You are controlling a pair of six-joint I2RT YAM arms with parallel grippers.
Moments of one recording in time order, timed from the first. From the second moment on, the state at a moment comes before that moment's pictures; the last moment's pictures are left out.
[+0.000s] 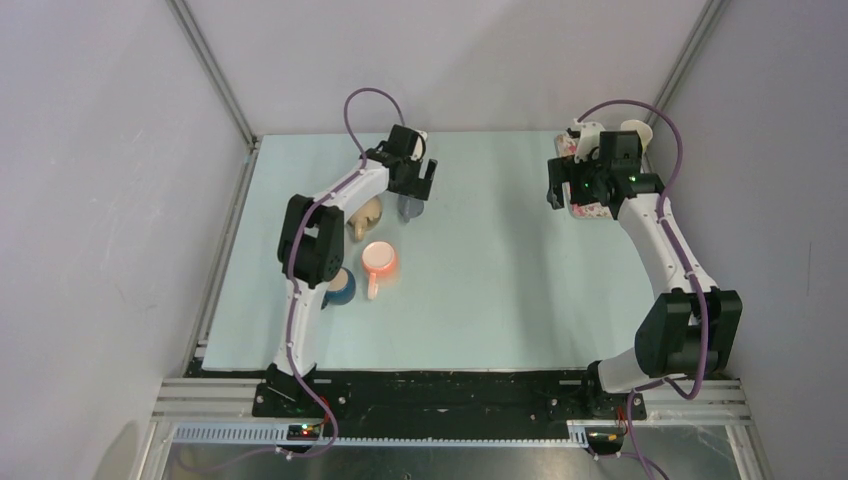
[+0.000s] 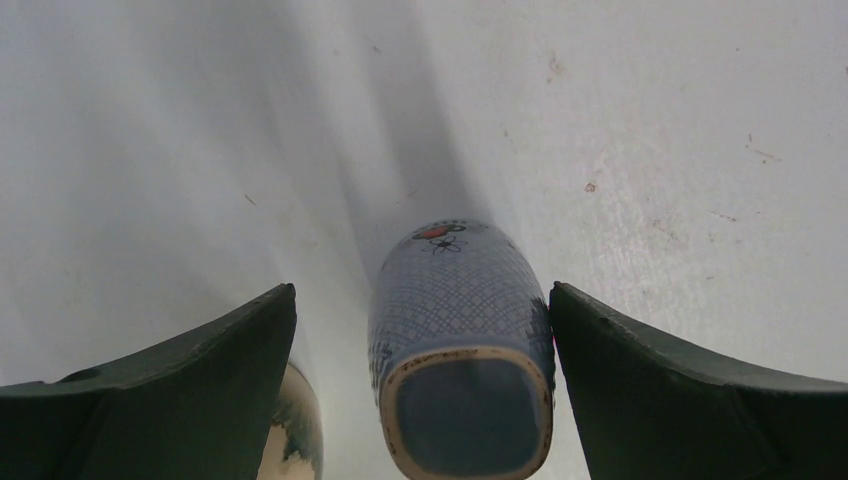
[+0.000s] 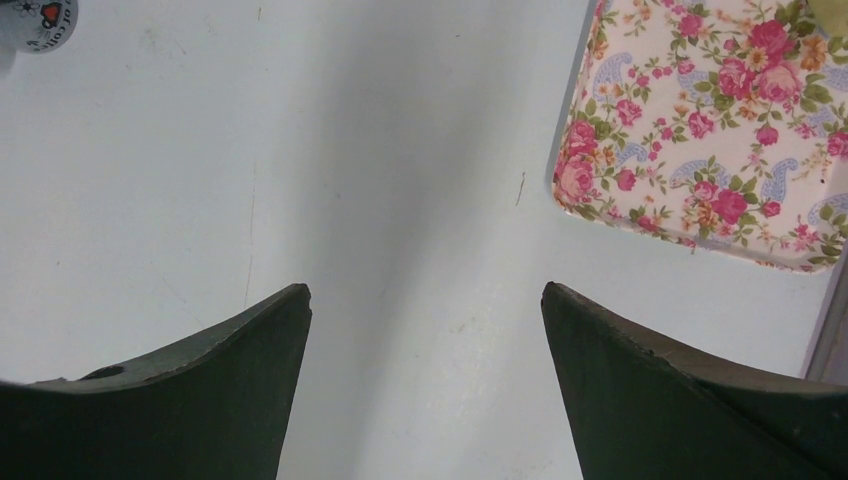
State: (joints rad) left arm -0.42 2.27 1.91 -0.54 -0.10 -0.08; right arm 0.04 1.47 1.33 -0.58 -0.19 -0.15
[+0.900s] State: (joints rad) left arm -0.42 2.32 1.93 -0.62 -0.04 -0.10; right arm 0.04 1.45 1.30 -0.56 -0.21 -0.15
